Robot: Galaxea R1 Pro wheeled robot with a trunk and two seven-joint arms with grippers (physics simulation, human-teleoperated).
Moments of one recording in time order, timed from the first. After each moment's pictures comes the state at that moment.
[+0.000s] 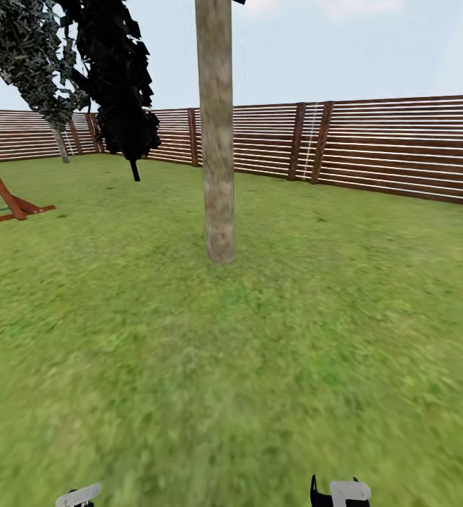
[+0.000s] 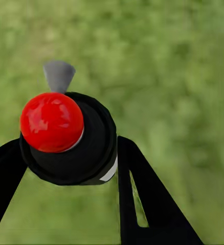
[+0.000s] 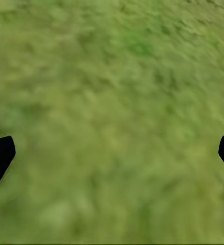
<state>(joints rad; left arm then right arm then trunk) -0.26 0.11 0.35 -0.29 -0.05 -0.40 0.00 -0.36 0.05 0.05 -0.05 0.21 -0.66 -0.47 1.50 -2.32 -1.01</state>
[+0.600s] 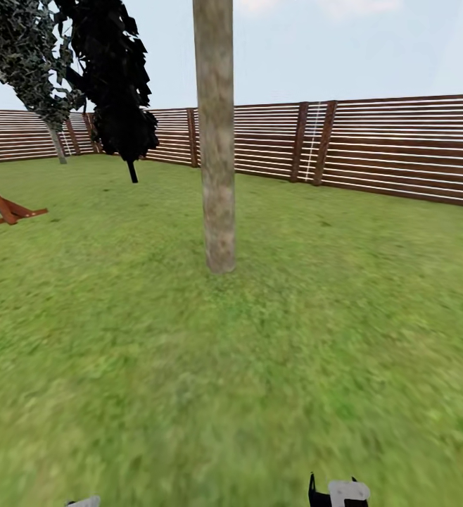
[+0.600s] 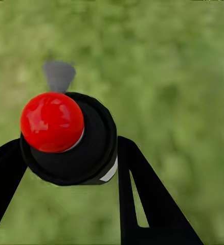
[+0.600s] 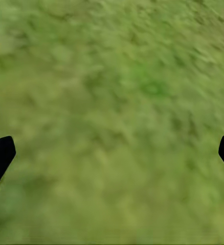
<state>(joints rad) -0.23 0.12 0.34 -0.28 -0.06 -0.40 -0.01 -0.36 0.06 0.04 -0.06 0.20 -0.66 -0.48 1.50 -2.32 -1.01</state>
